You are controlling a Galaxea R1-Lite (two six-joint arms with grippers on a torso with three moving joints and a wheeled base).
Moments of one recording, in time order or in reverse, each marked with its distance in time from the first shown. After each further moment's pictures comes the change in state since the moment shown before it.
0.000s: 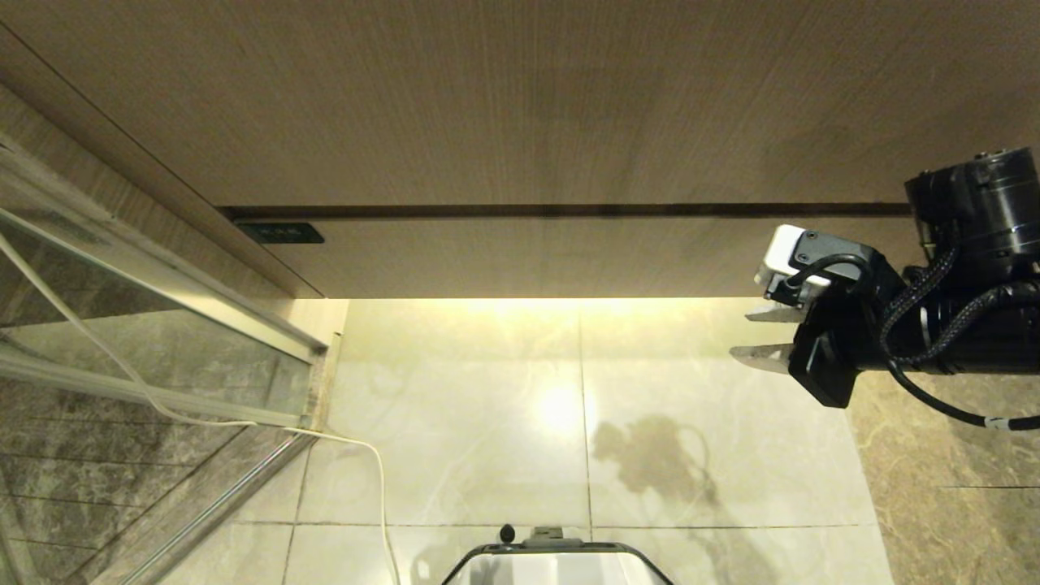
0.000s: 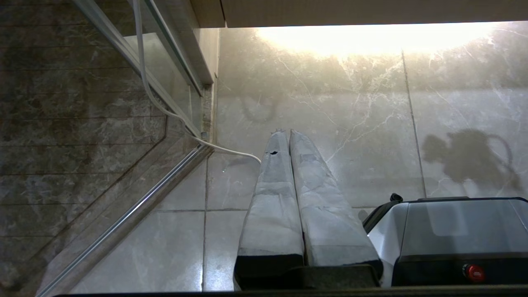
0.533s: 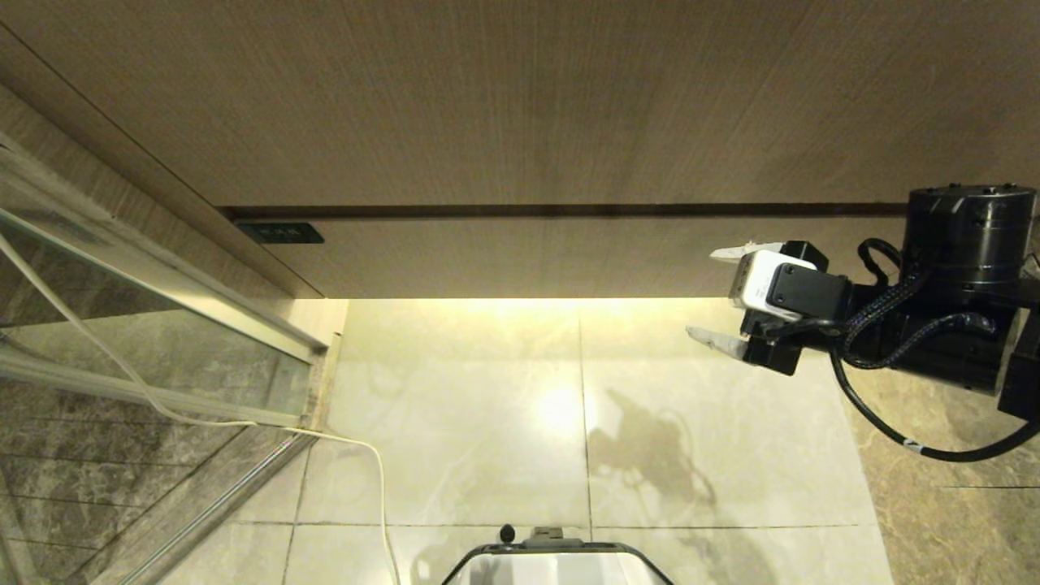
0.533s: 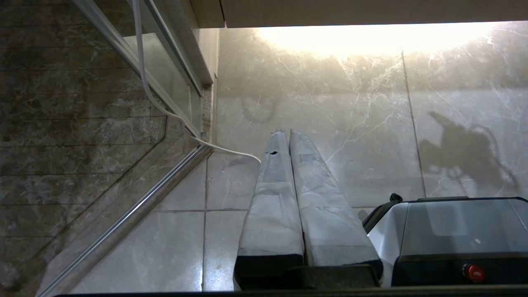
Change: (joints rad) left arm 0.000 0.000 0.000 0.000 0.000 0.000; right arm -0.016 0.082 0.202 -0.608 0.118 -0.332
